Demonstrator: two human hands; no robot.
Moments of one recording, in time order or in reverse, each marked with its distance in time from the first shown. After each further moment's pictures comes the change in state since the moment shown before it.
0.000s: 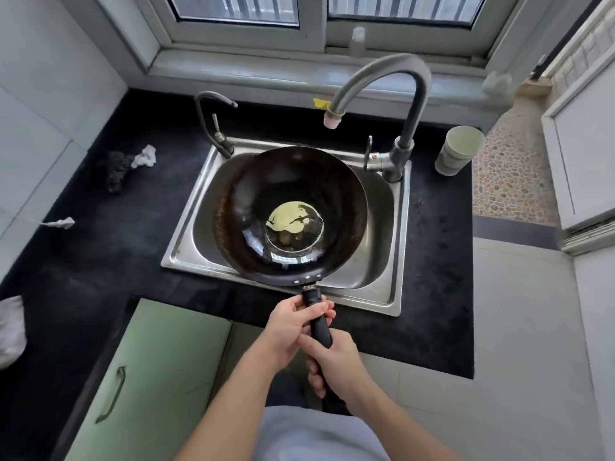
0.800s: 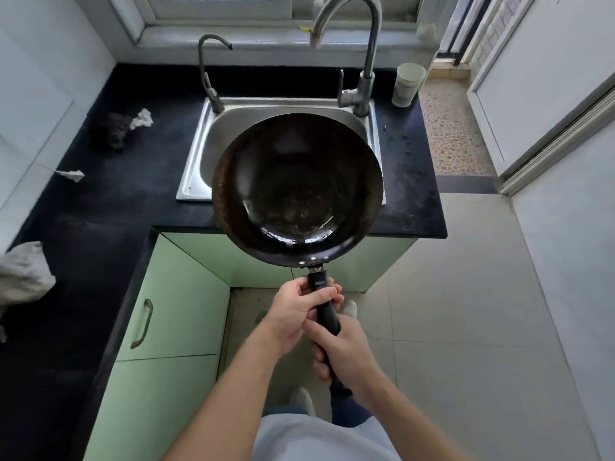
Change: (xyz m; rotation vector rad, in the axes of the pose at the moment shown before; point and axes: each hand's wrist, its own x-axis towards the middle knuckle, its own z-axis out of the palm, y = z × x) left_hand -0.162 -0.125 -0.092 0.074 -0.265 0.069; right_hand -0.165 0.147 0.124 0.067 0.212 -0.160
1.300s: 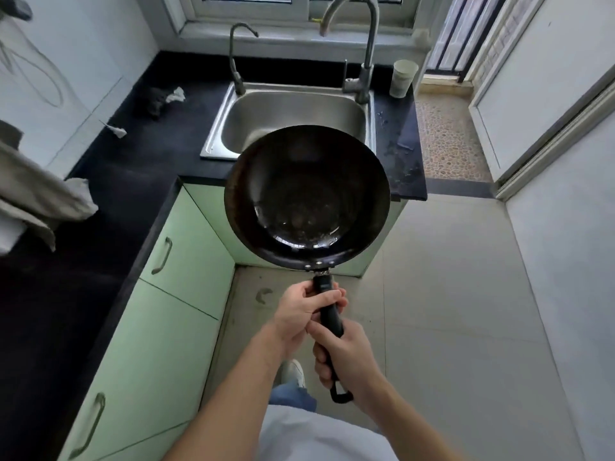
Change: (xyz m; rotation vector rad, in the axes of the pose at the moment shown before) left_hand -0.136 -0.108 0.025 -0.017 0.011 0.061; right_hand -0.151 0.077 -0.007 0.014 -0.019 0.004
